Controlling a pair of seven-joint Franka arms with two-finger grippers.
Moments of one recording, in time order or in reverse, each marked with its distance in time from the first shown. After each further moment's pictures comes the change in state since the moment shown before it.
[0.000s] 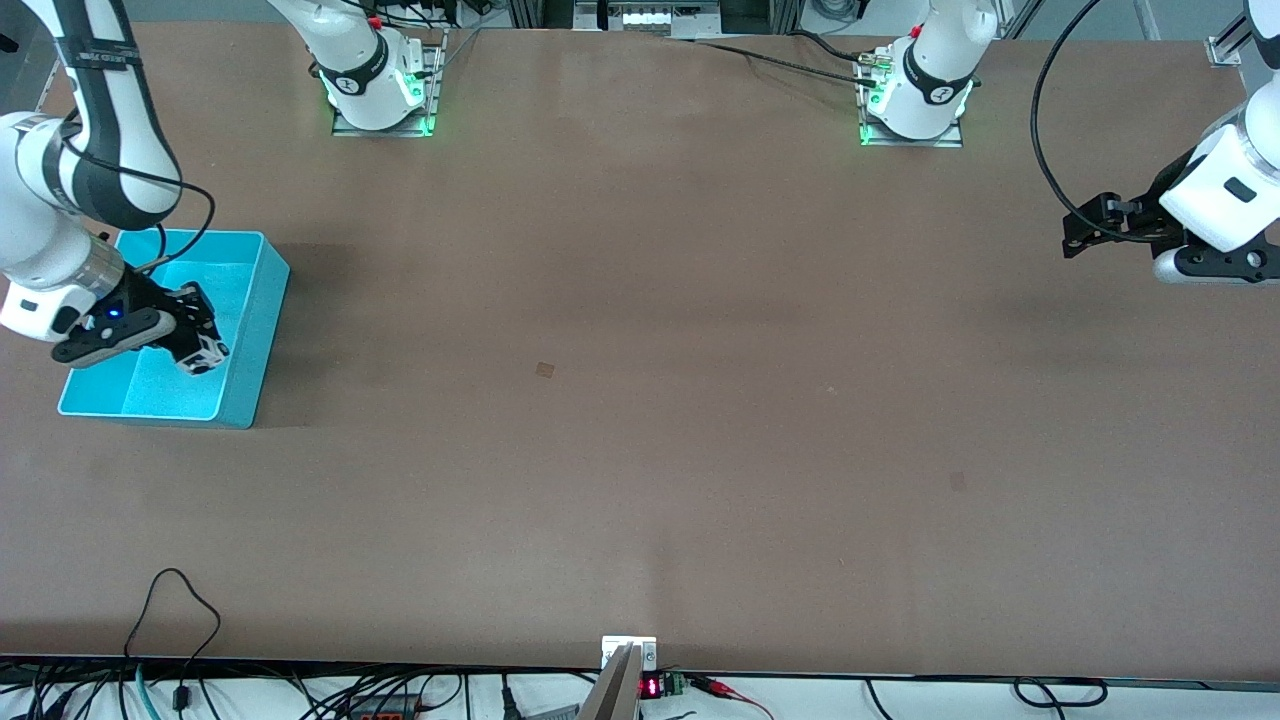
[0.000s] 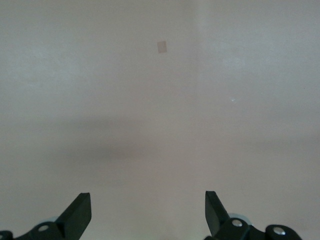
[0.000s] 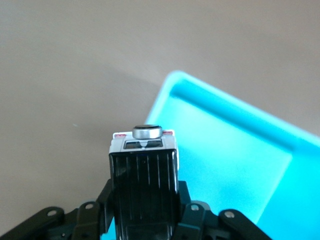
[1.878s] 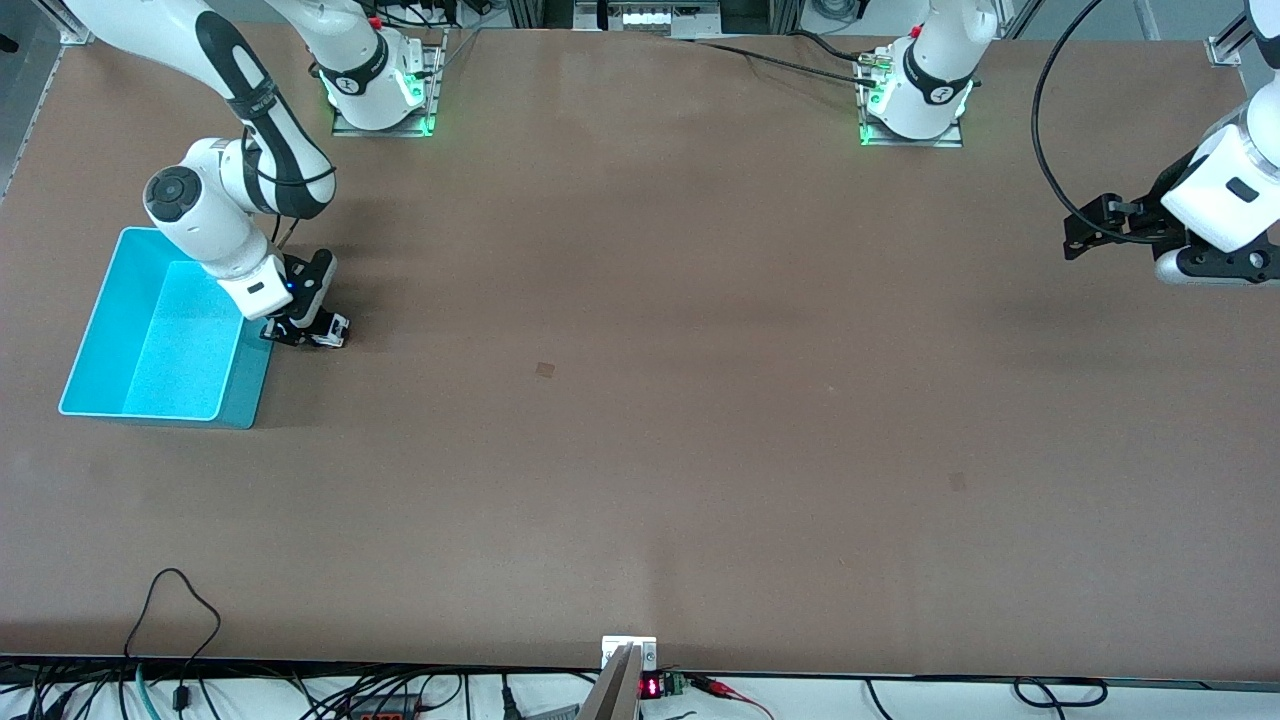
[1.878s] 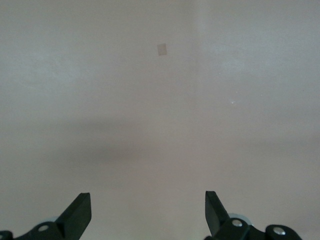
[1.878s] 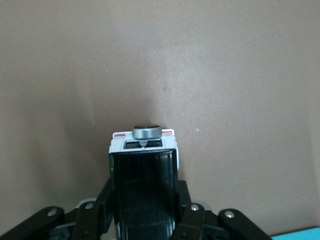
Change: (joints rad) left arm 0.000 0.000 0.001 0.000 0.000 0.009 0.002; right arm 0.172 0.103 0.031 -0.359 -0.067 0.523 -0.778
